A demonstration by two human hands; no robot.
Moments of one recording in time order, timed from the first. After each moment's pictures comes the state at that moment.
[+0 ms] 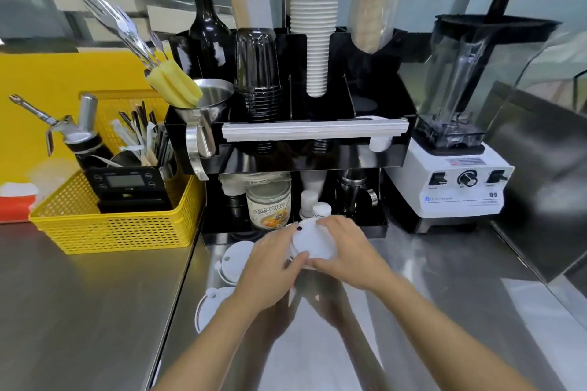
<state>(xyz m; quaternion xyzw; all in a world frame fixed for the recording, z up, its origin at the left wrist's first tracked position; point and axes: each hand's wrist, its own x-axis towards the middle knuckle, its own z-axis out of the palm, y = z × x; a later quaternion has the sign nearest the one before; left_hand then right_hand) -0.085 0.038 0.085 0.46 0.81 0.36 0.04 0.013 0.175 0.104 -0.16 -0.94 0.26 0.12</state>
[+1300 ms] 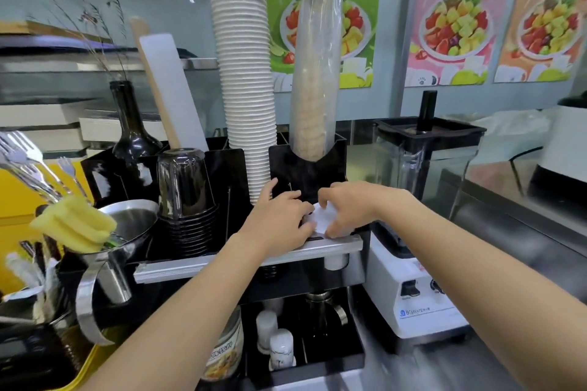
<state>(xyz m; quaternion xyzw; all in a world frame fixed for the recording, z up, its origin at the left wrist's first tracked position) -0.175 0.239 0.261 0.63 0.76 0.09 -0.13 -0.059 0.353 0.307 -0.20 -0.98 0.01 -0.05</state>
